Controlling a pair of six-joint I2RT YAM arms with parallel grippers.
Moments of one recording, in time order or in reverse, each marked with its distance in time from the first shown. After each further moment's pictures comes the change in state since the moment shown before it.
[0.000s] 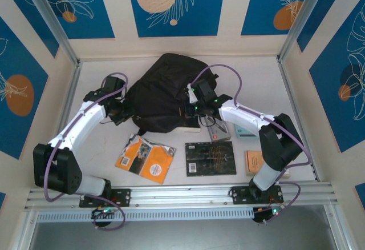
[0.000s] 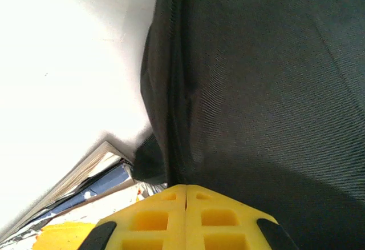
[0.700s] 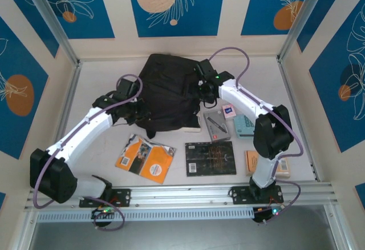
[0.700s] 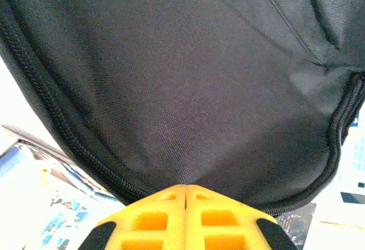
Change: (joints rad) left arm -0.239 -0.066 -0.001 0.101 0.009 -0.087; right arm -0.065 0.108 0.377 -0.455 0.282 0.235
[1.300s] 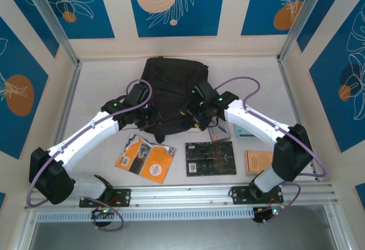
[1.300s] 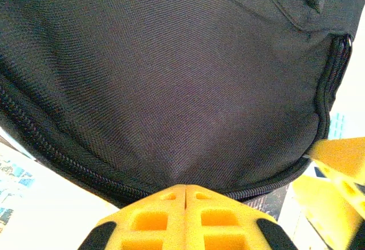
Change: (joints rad) left arm -0.159 -0.007 0.003 0.015 -0.026 -0.144; right arm 0.151 -0.210 -0.285 0.099 -0.180 0.636
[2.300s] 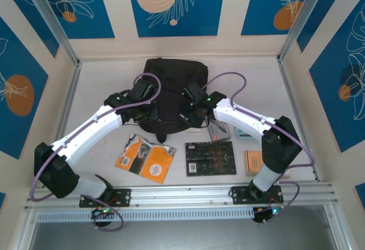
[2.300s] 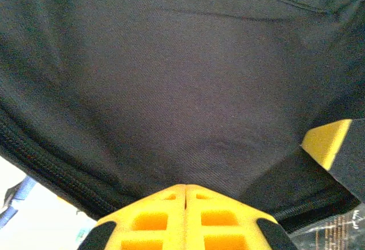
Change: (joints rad) left arm 0.006 0.067 0.118 -0.117 -0.155 0.370; right arm 0.047 0.097 0.045 0.036 0.077 -0.149
